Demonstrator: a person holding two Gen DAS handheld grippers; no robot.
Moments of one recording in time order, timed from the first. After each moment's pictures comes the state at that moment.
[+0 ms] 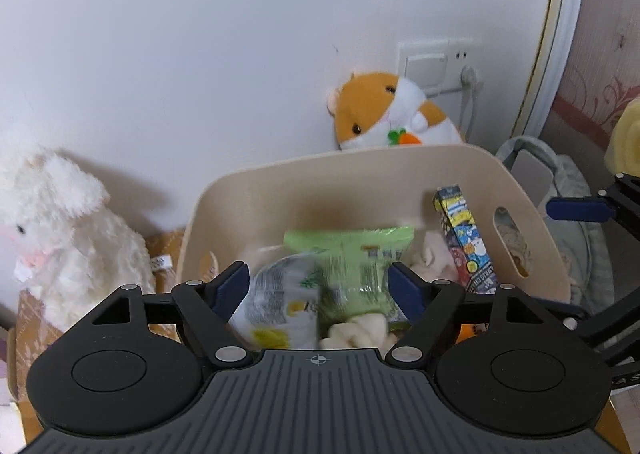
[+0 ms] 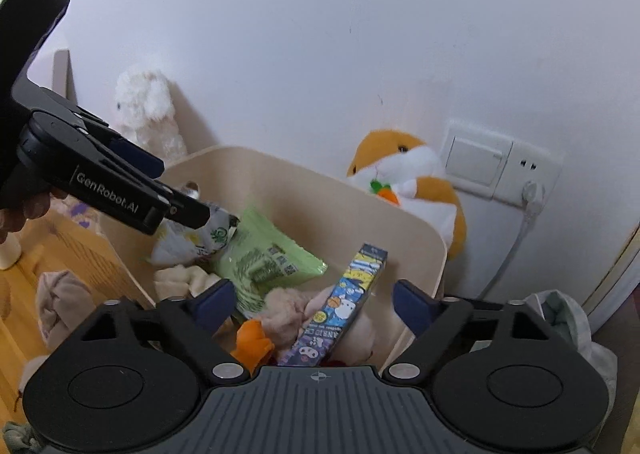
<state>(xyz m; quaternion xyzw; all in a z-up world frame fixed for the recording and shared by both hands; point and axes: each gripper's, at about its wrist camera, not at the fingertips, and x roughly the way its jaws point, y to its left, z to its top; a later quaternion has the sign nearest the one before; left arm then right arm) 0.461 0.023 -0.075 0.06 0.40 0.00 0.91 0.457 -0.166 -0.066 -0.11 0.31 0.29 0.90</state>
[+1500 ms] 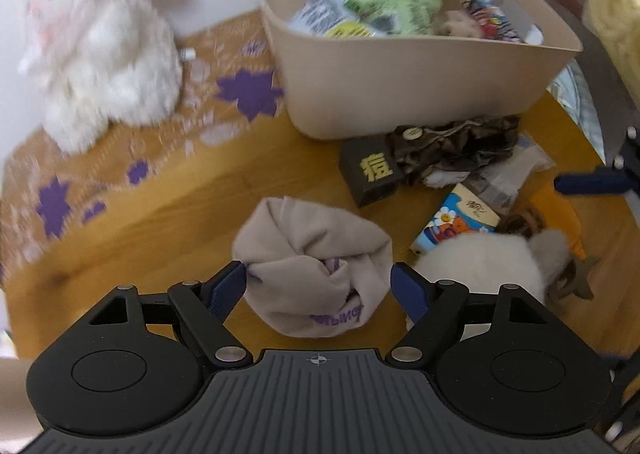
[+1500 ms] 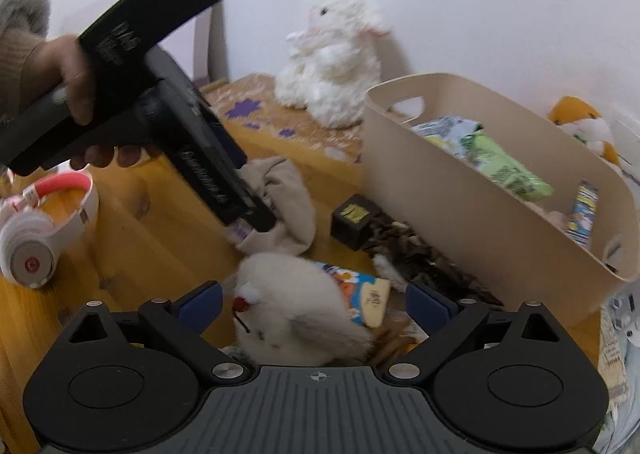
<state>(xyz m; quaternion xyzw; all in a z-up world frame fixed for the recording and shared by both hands) 0.340 0.127 -0.165 0.04 0.55 -0.06 0.83 0.295 -0.051 -0.106 -0.18 0.36 0.40 0.82</state>
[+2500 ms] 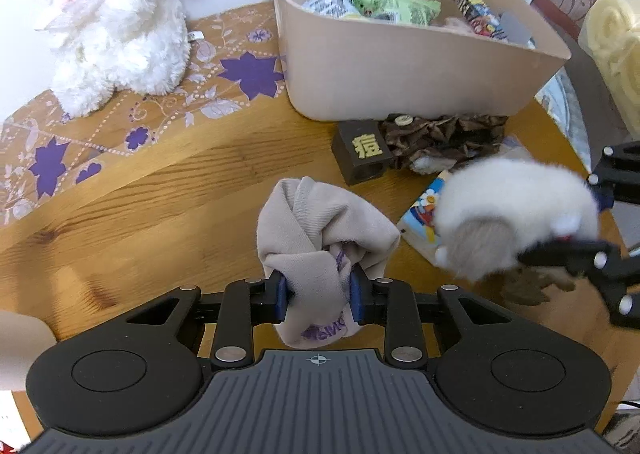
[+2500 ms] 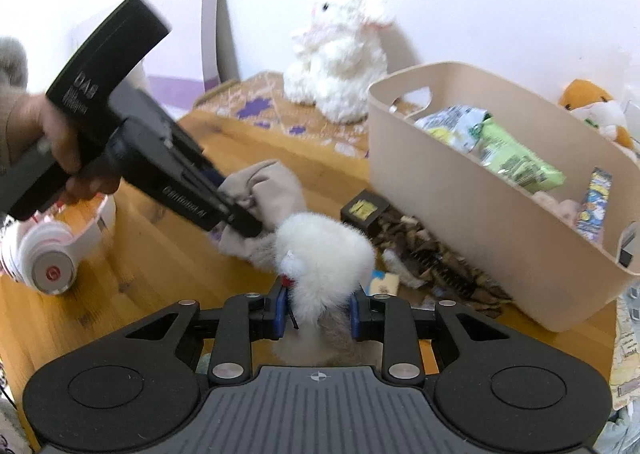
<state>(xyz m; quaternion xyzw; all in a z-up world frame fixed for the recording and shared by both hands) 0.309 0.131 -0.158 0.00 0.54 -0.06 0.84 0.313 -0.068 -0.097 -0.14 0.38 0.42 0.81</state>
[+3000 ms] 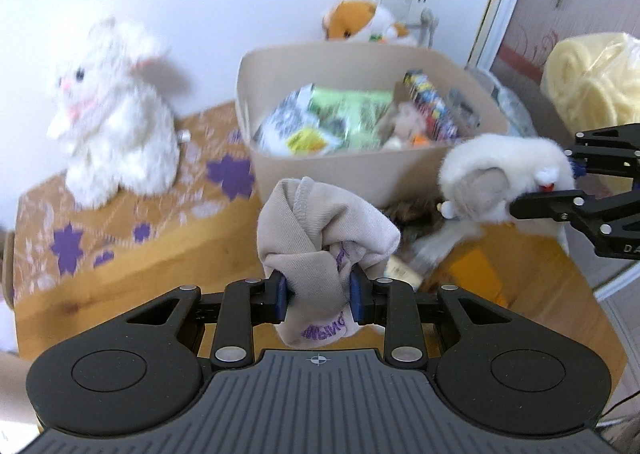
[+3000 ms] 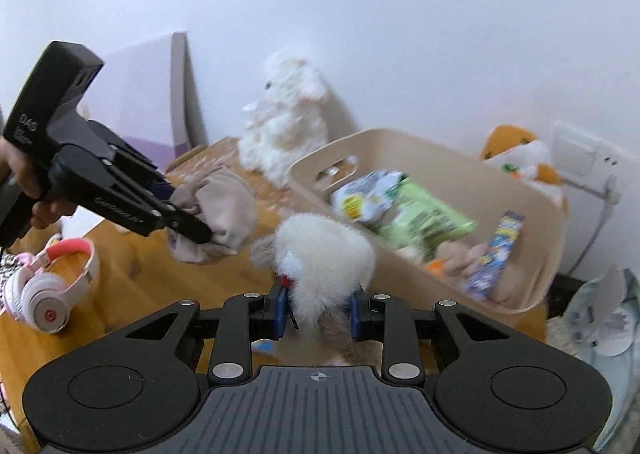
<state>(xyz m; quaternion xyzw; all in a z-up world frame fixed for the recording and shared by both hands) 0.311 0.095 -0.080 0.02 0.45 -0.08 0.89 0.340 -0.134 -0.043 -0.11 0.32 0.39 0.85</state>
